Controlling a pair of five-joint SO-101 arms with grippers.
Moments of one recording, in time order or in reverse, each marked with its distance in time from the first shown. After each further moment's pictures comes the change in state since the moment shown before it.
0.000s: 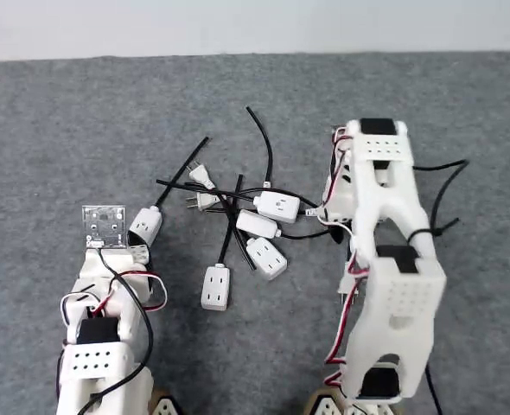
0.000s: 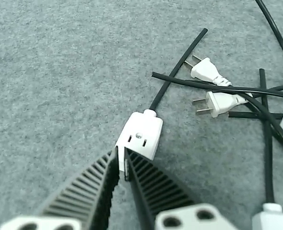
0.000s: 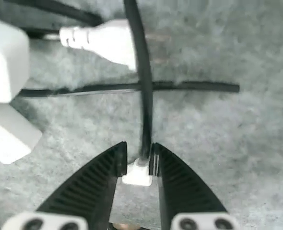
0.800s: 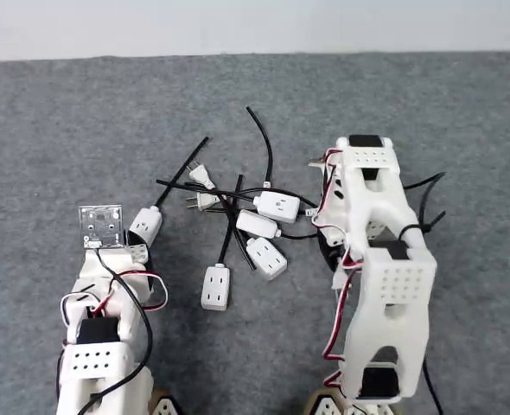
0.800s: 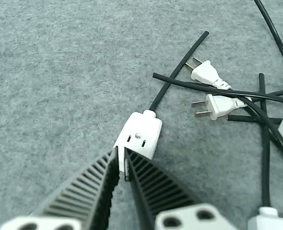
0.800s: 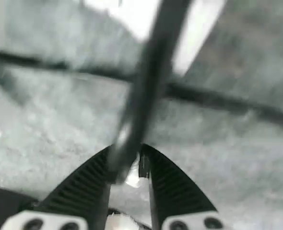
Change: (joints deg) left arm 0.0 0.0 0.0 0.0 2.1; right arm -0.6 13.9 -5.5 4.4 13.5
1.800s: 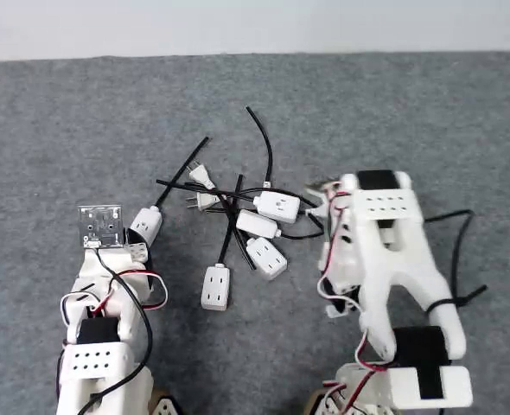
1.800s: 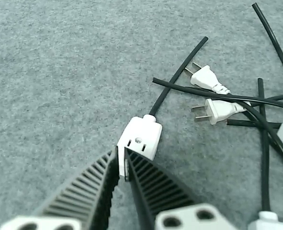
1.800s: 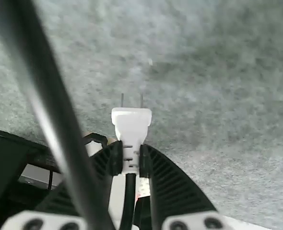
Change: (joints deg) left arm 0.0 0.0 0.0 -1.1 0.0; right arm -1.0 -48.0 45.0 -0.1 1.2
